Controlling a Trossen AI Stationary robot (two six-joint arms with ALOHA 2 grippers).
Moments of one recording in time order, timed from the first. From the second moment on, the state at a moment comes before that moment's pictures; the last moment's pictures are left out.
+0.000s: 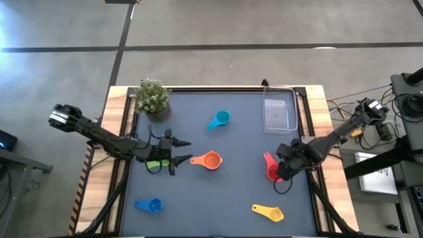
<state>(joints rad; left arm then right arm) -0.34 1.14 0.31 0.72 -0.51 -0.20 0.57 1.04 0.55 -0.93 0.25 1.11</state>
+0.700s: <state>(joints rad) -0.34 1.14 0.31 0.72 -0.50 -0.20 0.57 1.03 0.57 -0.88 0.22 1.13</state>
